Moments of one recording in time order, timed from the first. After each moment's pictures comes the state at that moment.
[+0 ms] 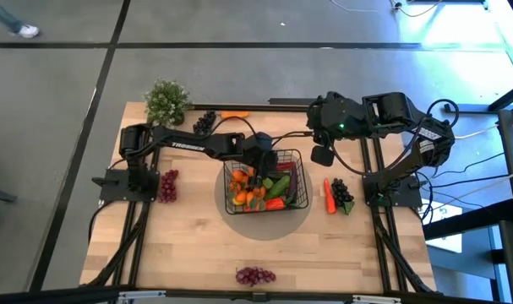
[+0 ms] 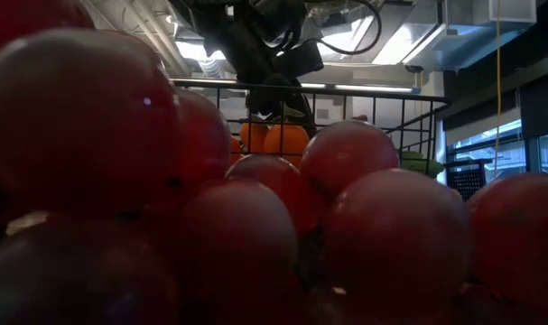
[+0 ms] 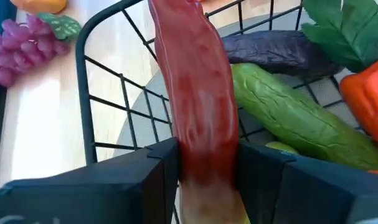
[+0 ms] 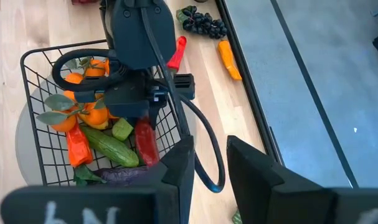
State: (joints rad) left arm 0.14 1.86 1.33 -0.21 -0.02 0.40; right arm 0.02 1.56 2.12 -1.47 0.37 0.08
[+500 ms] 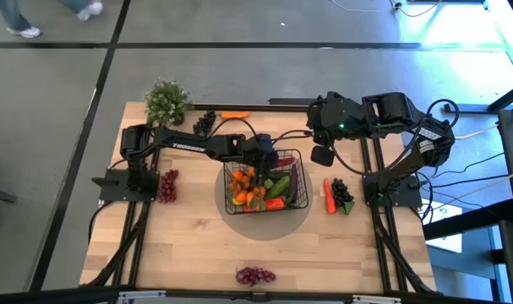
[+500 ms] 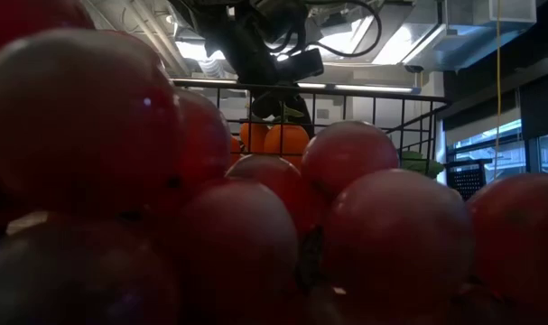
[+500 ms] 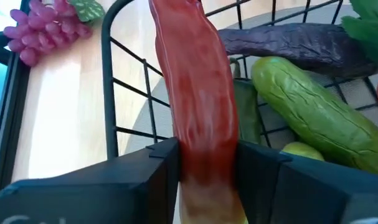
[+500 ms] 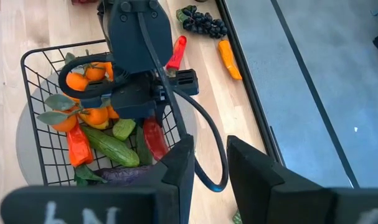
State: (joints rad) left arm 0.12 1.87 1.33 -0.20 -0.11 0.34; right arm 0.02 1.56 2.12 -1.47 0.37 0.08
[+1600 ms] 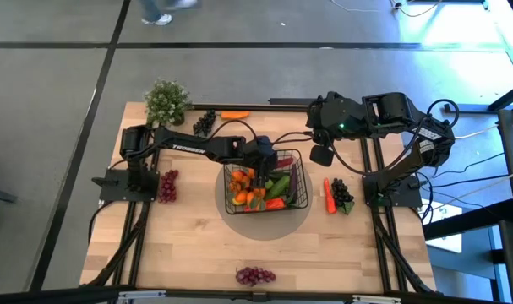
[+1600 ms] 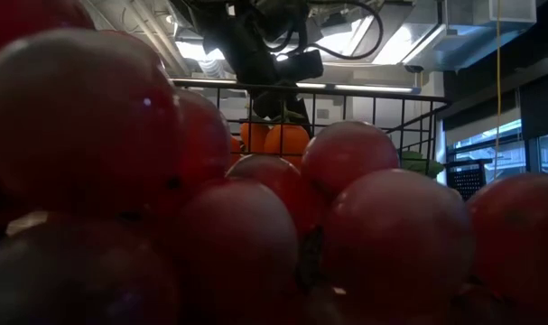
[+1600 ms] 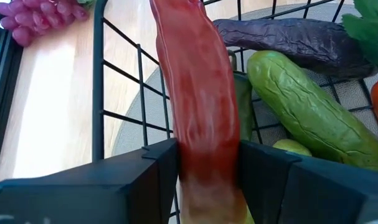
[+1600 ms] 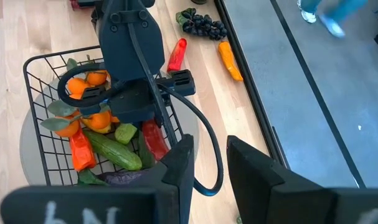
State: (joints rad) left arm 0.11 1.87 1.33 -0.23 -0.14 0.26; right arm 0.02 1.56 2.12 -1.46 0.36 0.10
